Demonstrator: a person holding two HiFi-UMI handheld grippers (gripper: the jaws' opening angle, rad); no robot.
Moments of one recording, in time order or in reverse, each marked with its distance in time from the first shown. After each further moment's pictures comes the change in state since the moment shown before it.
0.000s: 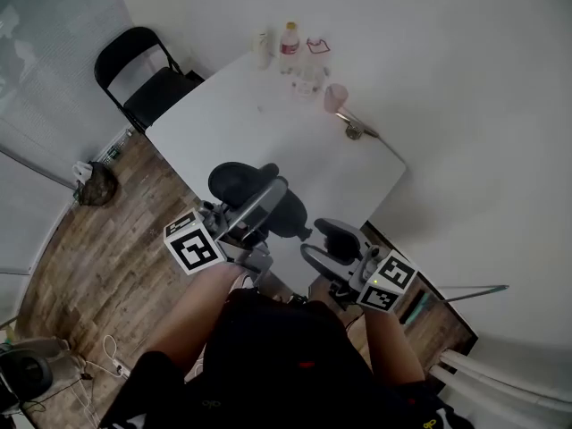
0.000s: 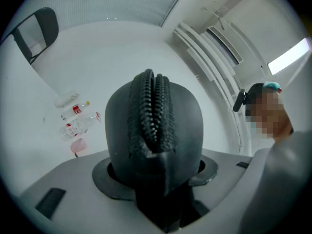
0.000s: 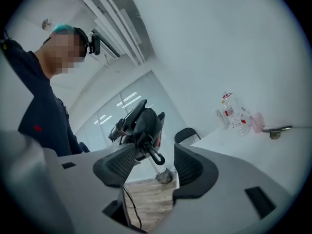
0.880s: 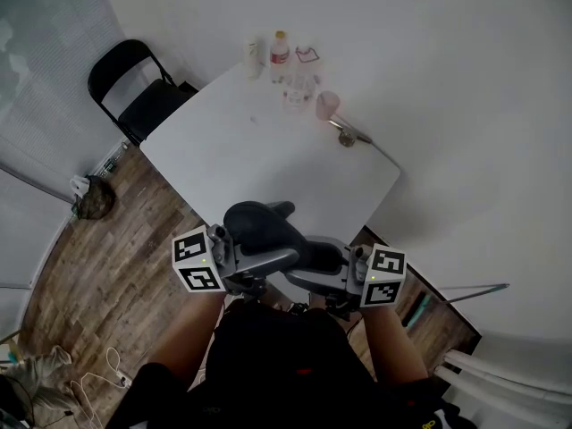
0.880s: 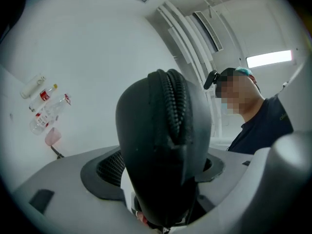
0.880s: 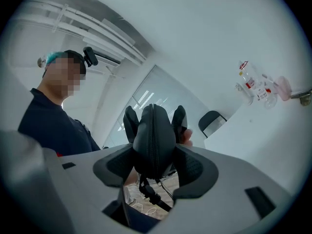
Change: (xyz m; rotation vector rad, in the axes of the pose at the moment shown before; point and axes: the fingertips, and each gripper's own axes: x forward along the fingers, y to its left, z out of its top) left arm -0.003 -0.041 -0.061 0.121 0.246 -0.304; right arm 0.018 0.036 0.003 0.219 0.083 0.276
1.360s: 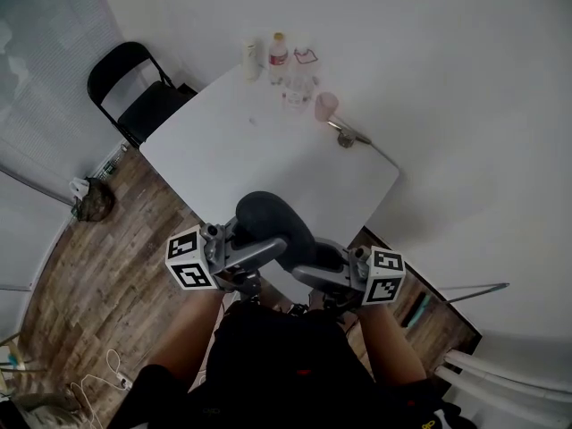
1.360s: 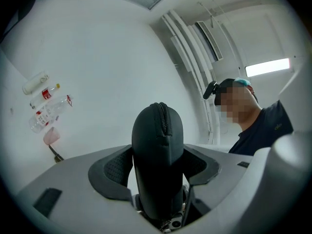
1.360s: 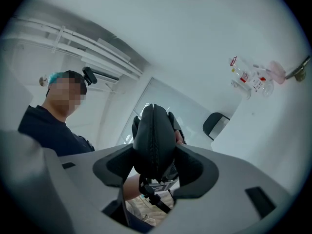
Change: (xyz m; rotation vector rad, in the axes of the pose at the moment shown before) left arm -0.013 0.001 0.013 -0.044 -0.072 -0.022; right arm -0.008 -0.002 0.006 0.118 -0.145 0.049
